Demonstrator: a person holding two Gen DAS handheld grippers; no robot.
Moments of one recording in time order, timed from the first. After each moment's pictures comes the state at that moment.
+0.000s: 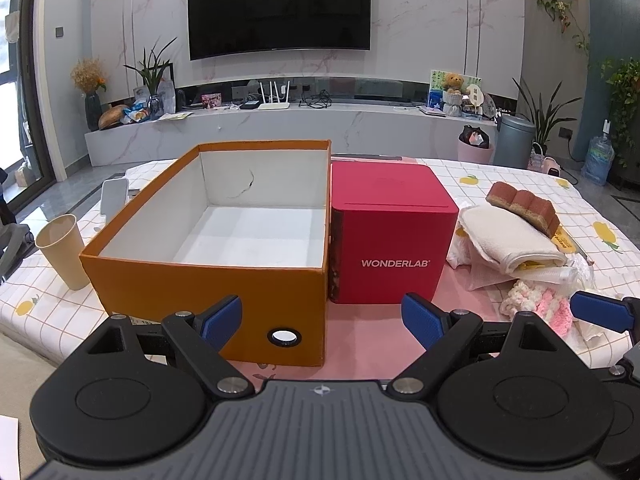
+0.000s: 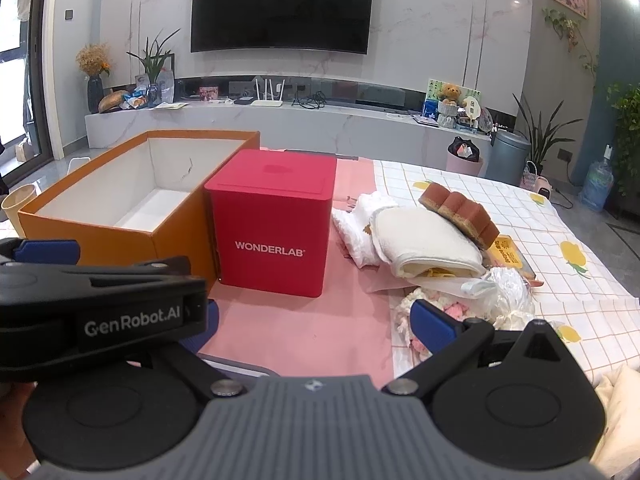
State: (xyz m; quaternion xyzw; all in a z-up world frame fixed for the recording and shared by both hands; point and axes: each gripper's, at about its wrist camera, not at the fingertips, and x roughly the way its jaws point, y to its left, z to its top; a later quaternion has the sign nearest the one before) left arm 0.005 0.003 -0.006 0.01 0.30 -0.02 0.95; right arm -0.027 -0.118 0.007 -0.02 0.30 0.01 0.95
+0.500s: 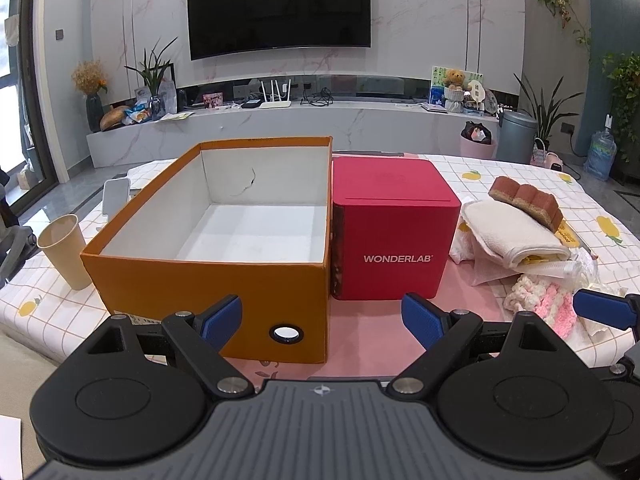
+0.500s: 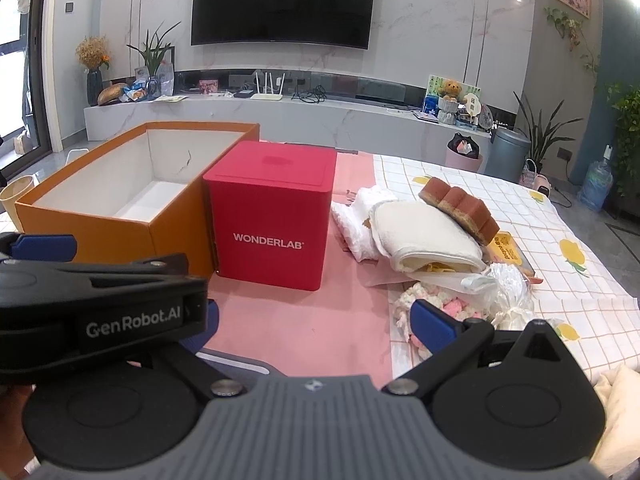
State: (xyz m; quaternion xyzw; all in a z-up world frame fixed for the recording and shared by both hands) left arm 0.005 0.002 -0.010 0.02 0.30 -0.02 0.95; right arm -0.026 -0.117 0.005 -0.03 0.31 0.01 0.95
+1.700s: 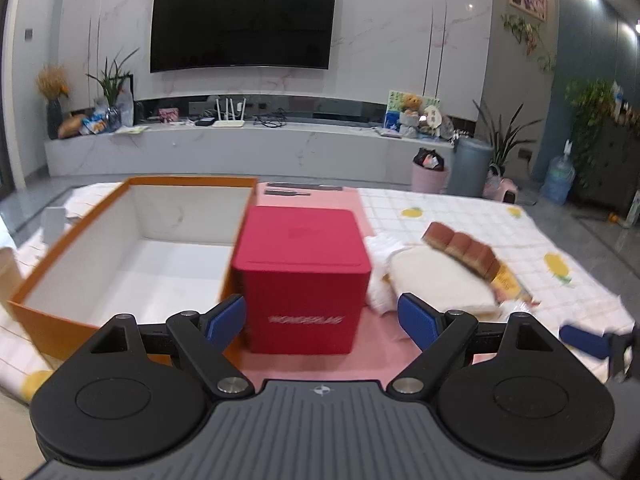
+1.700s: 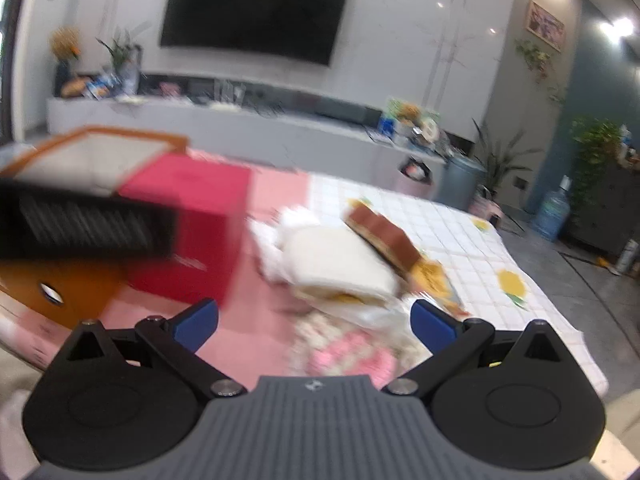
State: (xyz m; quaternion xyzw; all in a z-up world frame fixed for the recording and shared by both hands) left arm 0.037 -0.052 0.013 -0.02 0.27 -0.09 0.96; right arm -0.011 -0.169 0.009 -0.09 0.29 -0.06 0.95
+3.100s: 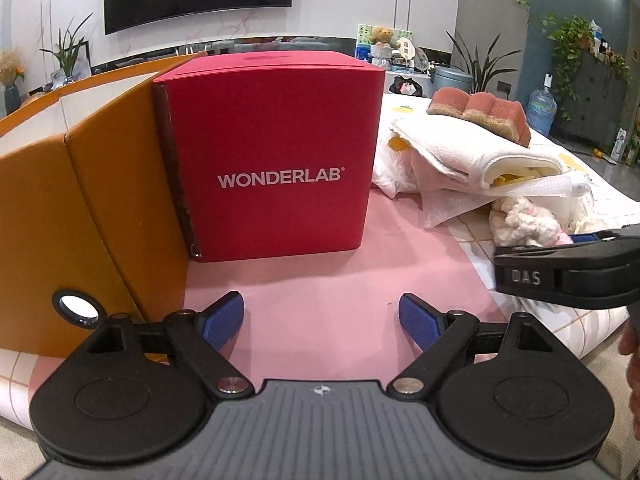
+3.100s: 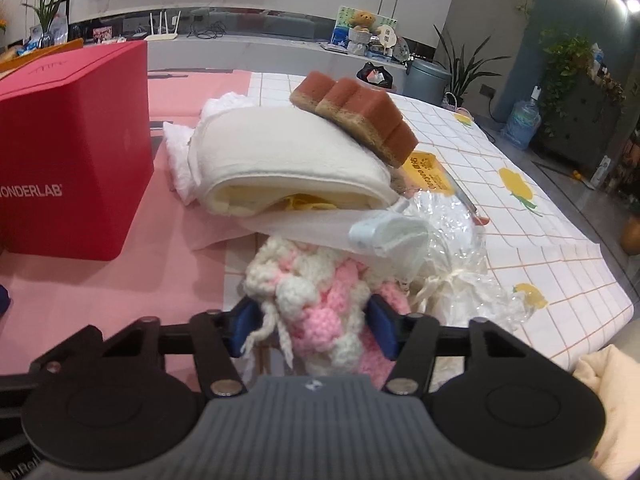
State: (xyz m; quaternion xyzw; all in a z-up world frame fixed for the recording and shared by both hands) left arm 0.066 -0.055 -0.106 0.03 0.34 -0.13 0.93; right arm 0.072 -0.200 -0.081 -0.04 0.40 -0.13 0.91
